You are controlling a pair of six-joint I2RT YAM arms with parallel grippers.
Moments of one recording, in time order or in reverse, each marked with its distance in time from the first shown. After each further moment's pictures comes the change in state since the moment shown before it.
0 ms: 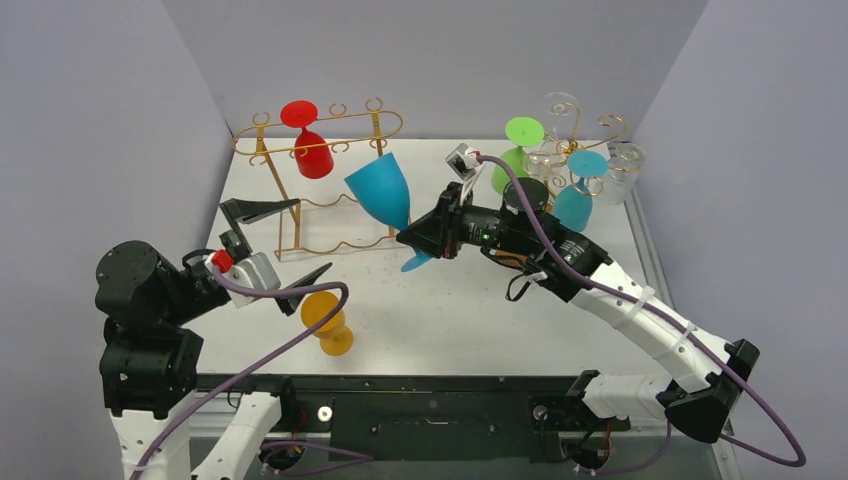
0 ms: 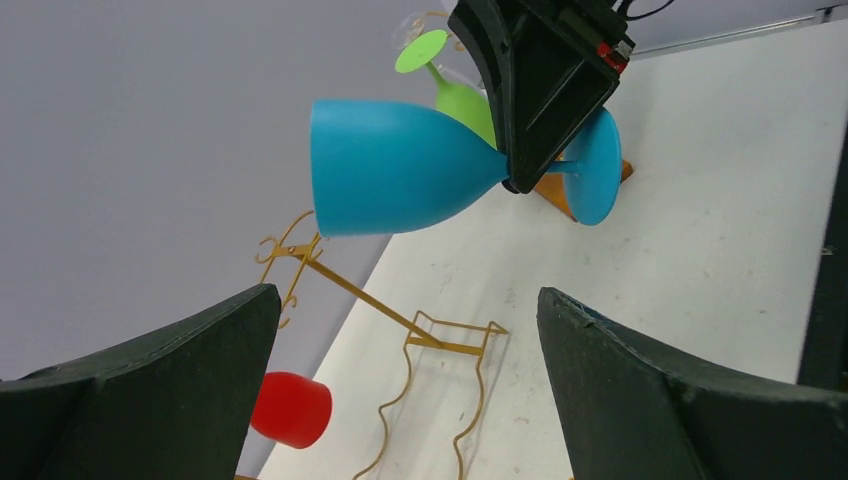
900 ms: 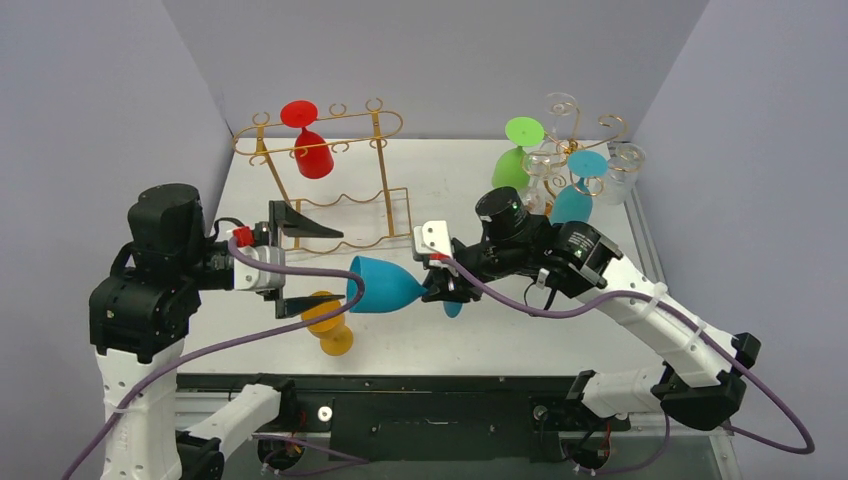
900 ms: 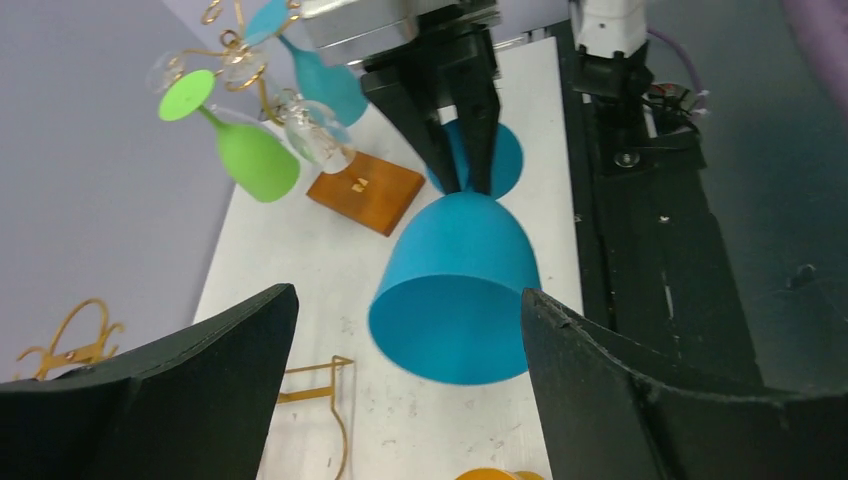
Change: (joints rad) left arm -0.100 0.280 0.342 -0.525 0.270 0.213; right arm 0.101 0.033 0.268 -0.798 -0.209 -0.994
